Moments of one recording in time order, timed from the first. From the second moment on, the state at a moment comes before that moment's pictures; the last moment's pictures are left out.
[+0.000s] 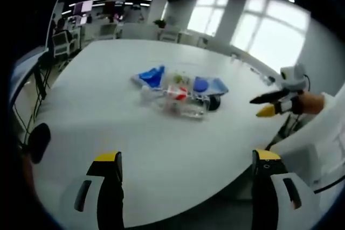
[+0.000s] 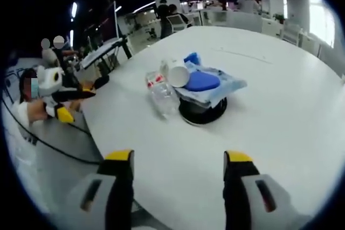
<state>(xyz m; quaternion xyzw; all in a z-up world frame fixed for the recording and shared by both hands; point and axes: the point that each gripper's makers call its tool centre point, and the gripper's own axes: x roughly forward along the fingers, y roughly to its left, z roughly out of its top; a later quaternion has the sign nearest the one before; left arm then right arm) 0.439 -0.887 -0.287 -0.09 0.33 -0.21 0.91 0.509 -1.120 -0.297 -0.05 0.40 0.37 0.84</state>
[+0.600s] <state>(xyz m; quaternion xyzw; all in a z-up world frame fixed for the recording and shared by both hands) 0.432 -0.892 -0.294 -0.10 0.34 -0.22 0.91 0.526 -1.103 -0.285 -0.07 0.38 0.39 0.83</state>
